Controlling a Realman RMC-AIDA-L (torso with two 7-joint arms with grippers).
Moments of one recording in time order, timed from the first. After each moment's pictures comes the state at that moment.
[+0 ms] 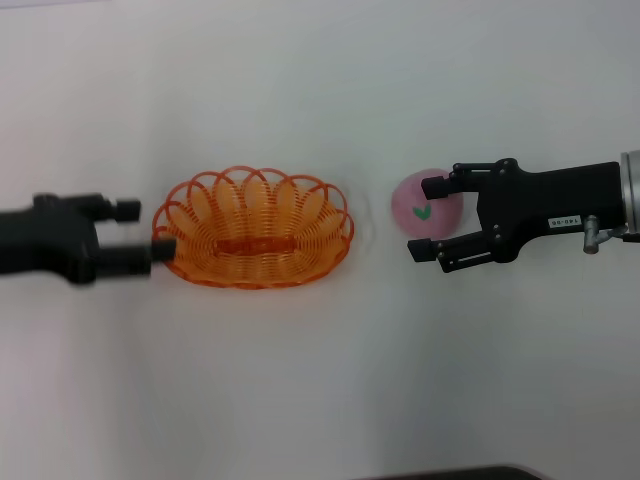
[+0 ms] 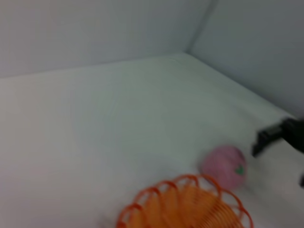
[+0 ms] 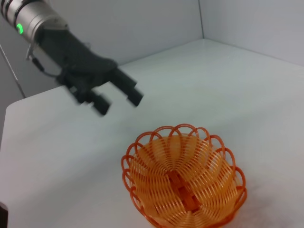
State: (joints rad) left arm -0.32 -2.16 0.79 1.16 2.15 1.68 -1.79; right arm 0.42 2.08 -0.88 -0.80 -2.05 -1.58 1.42
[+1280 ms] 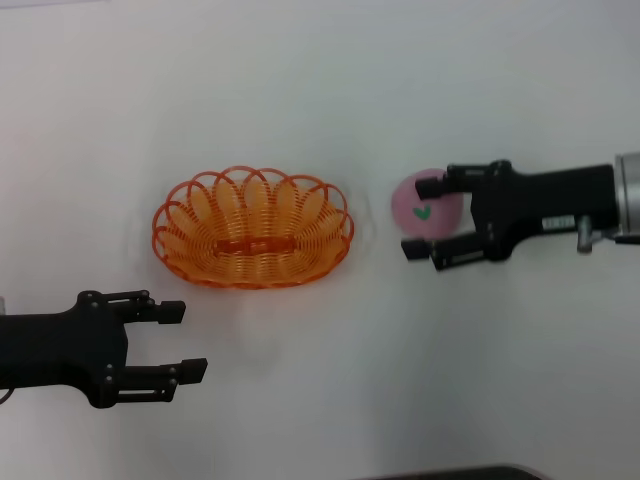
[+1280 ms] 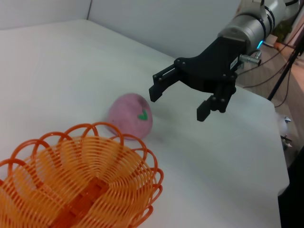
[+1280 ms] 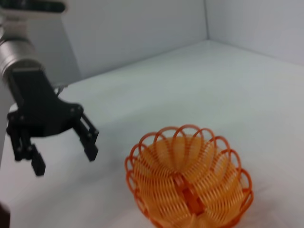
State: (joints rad) left arm -0.27 -2.17 0.78 0.98 2.19 1.80 -1.44; right arm 0.43 2.08 -0.86 -0.78 -2.04 -1.58 1.42
